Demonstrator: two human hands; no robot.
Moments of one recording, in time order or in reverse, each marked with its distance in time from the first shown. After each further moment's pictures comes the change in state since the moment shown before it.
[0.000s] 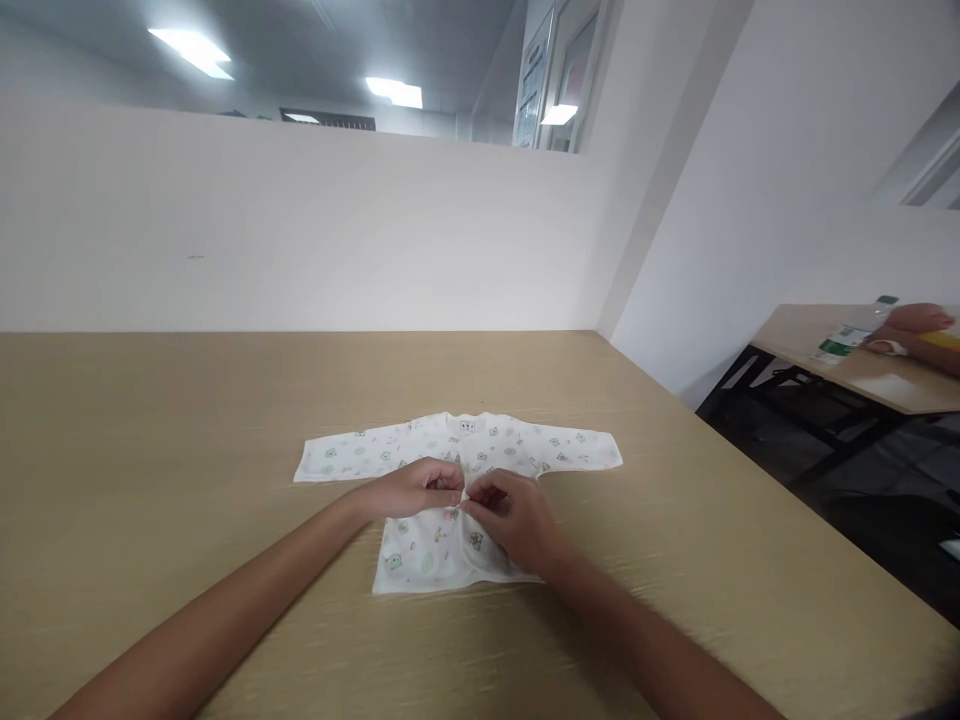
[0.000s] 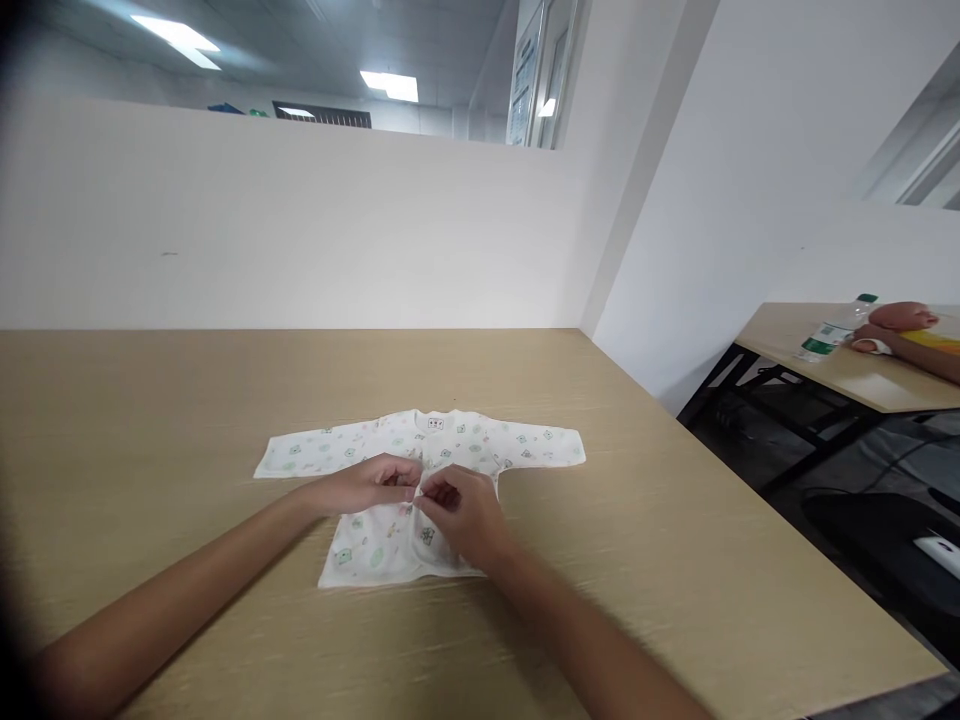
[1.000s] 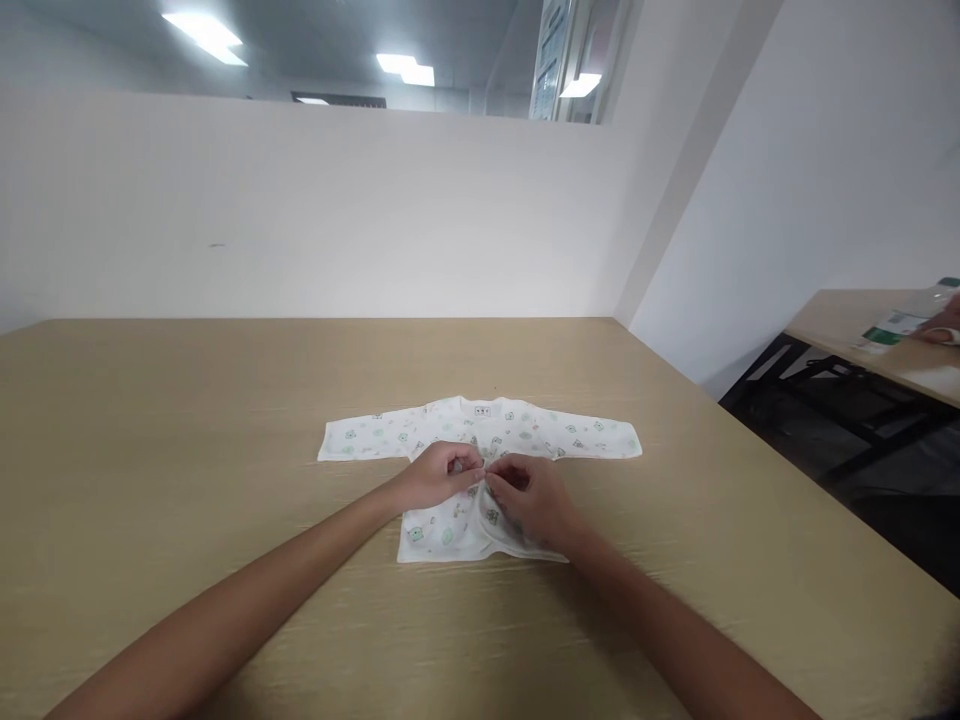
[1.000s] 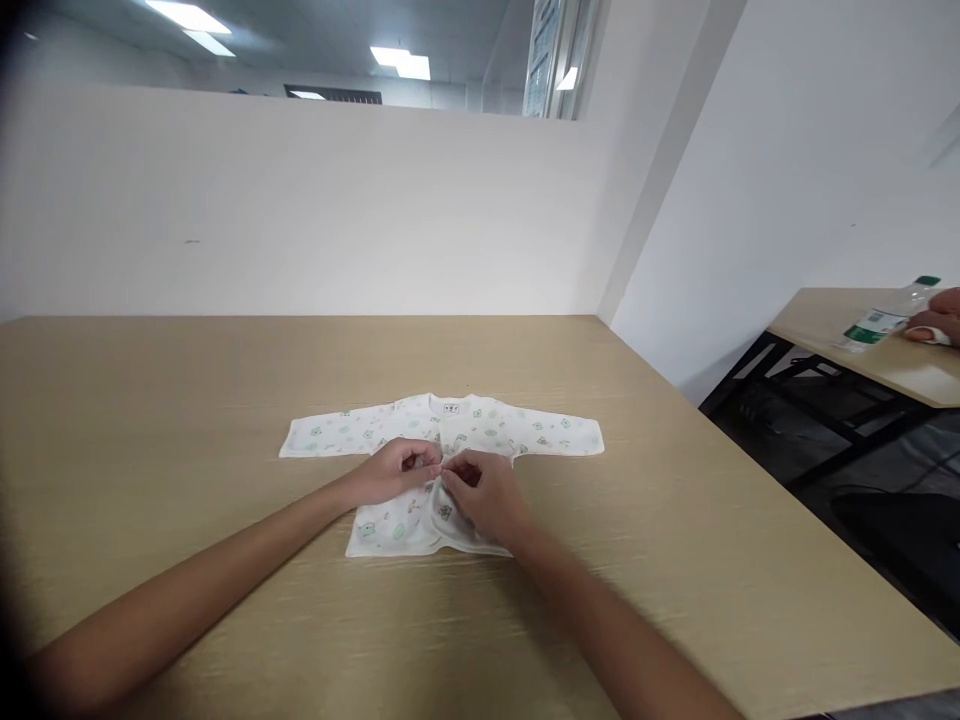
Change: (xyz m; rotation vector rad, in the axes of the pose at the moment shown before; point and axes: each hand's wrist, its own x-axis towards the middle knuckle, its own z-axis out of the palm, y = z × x) left_hand 0.003 -0.004 0.022 0.079 0.310 0.022; right_hand 0.006 0.002 -0.007 0.052 -0.077 0.176
